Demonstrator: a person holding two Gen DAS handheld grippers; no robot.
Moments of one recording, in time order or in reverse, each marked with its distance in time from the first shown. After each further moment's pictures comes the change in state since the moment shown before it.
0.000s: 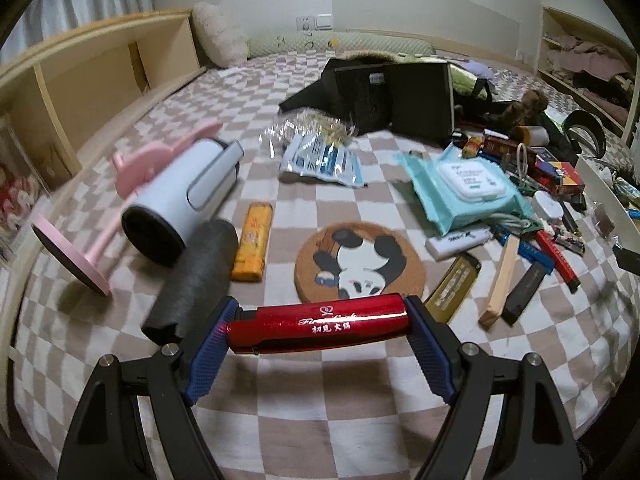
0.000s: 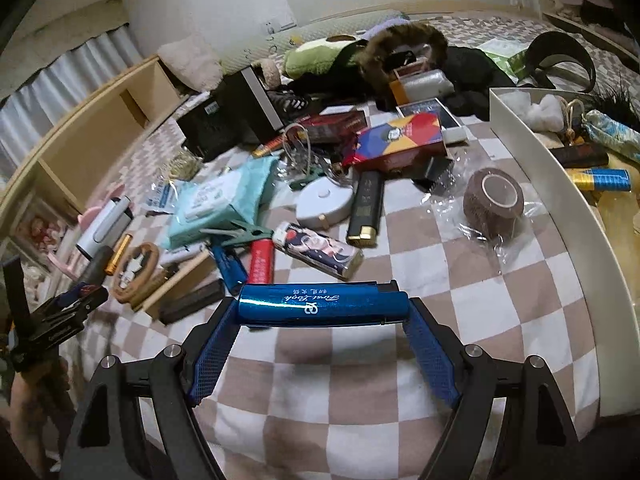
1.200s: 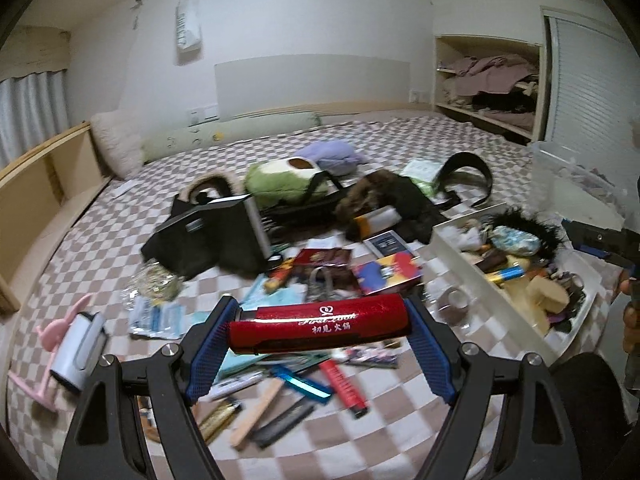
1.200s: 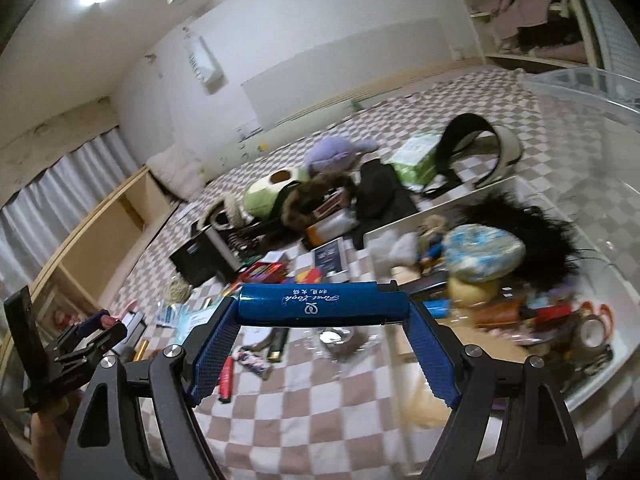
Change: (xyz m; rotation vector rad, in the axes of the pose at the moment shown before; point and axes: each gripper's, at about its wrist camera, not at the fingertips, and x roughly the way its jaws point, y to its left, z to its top) left arm -0.091 -0.189 0.092 0.165 -0.233 -0.266; right arm -0.152 -0.119 0.062 0.122 -0.291 -0.012
